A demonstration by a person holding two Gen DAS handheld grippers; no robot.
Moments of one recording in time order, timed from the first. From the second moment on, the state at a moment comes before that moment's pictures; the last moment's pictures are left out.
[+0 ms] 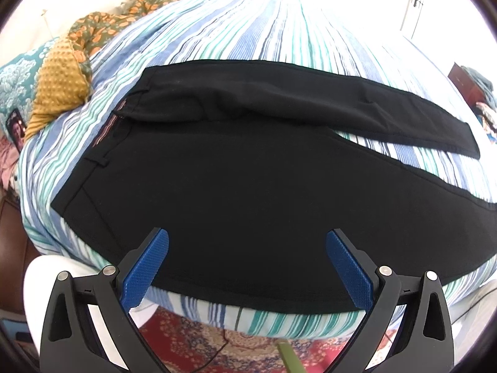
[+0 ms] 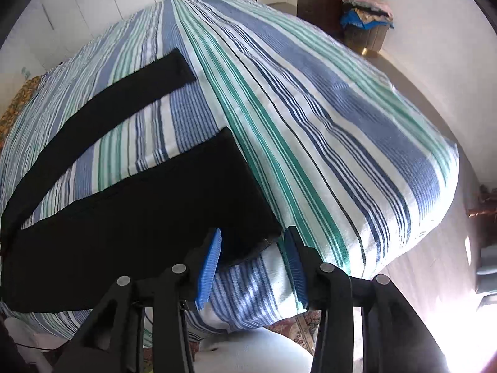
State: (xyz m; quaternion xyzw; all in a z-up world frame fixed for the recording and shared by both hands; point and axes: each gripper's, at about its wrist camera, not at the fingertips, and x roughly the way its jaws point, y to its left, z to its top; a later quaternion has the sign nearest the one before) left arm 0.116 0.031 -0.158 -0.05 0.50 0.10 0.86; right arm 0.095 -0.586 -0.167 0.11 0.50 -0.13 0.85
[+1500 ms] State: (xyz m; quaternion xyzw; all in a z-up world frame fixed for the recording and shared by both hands) left arm 0.326 0.126 -0.227 0.00 0.49 0.16 0.85; right arm 0.397 -0.593 -0.204 0.20 0.47 -0.10 0.85
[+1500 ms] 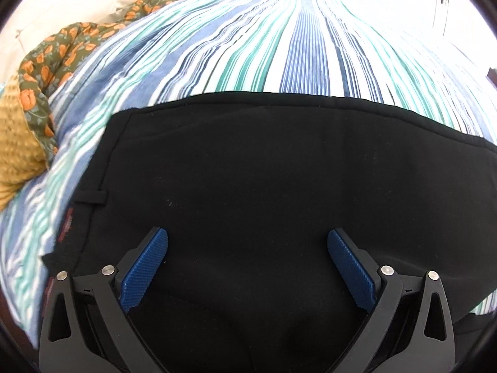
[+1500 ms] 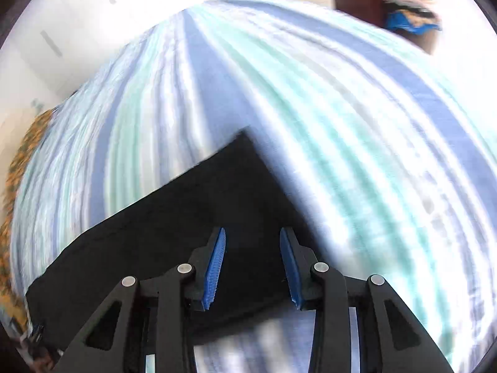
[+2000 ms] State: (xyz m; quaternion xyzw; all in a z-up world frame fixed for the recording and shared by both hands) left arm 0.218 0.060 -0.174 -0.01 0.48 0.12 0.87; right arm 0.474 -0.585 -0.199 0.11 0.53 -0.05 0.84
